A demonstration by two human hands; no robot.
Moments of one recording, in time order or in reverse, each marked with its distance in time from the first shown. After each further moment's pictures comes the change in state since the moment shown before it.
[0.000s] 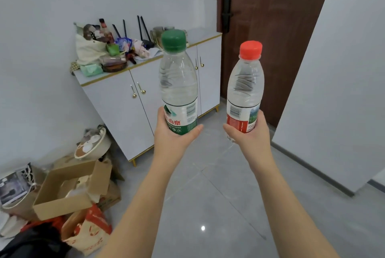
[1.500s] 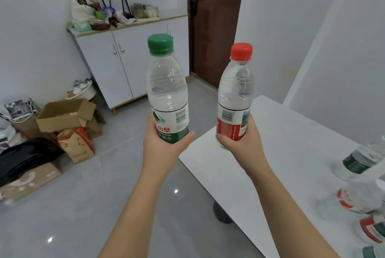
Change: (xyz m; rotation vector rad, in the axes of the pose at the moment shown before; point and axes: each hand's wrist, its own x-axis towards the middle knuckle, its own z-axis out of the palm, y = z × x) left_hand -0.623 0.222 0.104 -0.065 0.039 -0.077; right_hand -0.483 -0.085 -0.448 -0.086 -0.165 0.032
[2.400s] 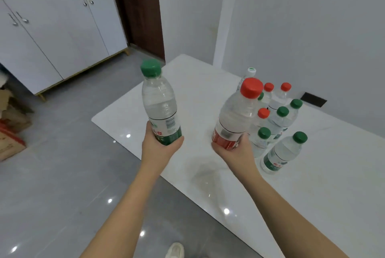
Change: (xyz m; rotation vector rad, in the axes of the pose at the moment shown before) left_hand -0.212 -0.021 0.219 0.048 -0.287 -0.217; right_hand -0.181 0.097 -0.283 -0.166 0.228 0.141
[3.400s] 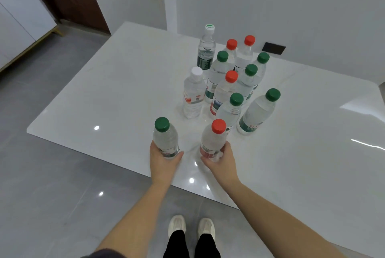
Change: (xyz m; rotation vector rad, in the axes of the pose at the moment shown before) left_hand -0.009 -0.144 0.088 0.254 -0.189 -0.215; right_hand -0.049 0.145 0.010 -0.088 0.214 0.489
